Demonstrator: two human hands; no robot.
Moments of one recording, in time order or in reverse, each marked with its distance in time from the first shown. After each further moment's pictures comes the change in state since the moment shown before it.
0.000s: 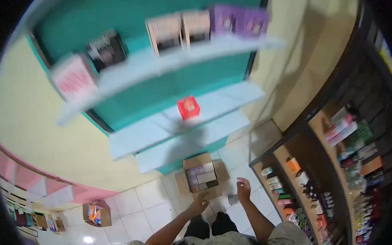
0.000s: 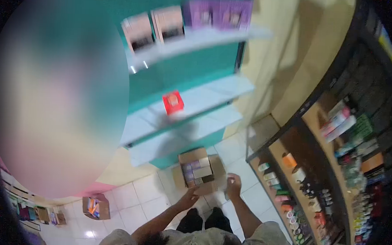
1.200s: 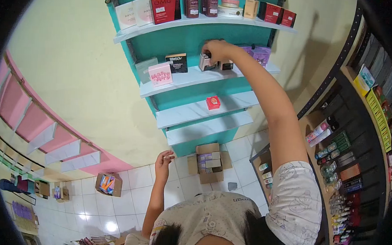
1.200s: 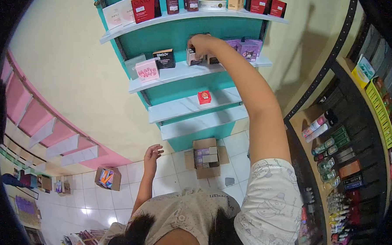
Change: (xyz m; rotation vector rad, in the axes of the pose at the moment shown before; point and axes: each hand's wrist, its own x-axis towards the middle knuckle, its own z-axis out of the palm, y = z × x) left_hand -0.183 0.247 -0.156 -0.327 0.826 0.141; right_hand 0.169 -0.707 0.016 -0.976 -0.693 -1.091
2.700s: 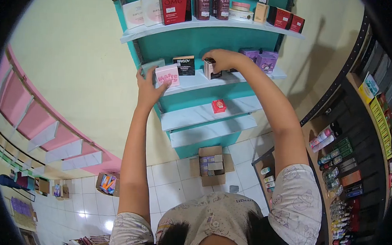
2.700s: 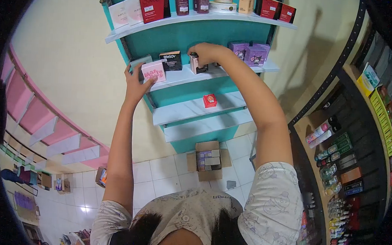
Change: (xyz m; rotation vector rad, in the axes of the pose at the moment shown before) left_hand 0.222 0.205 0.003 0.820 0.290 0.735; right_hand -0.001 -0.022 0.010 0.071 -0.064 -0.028
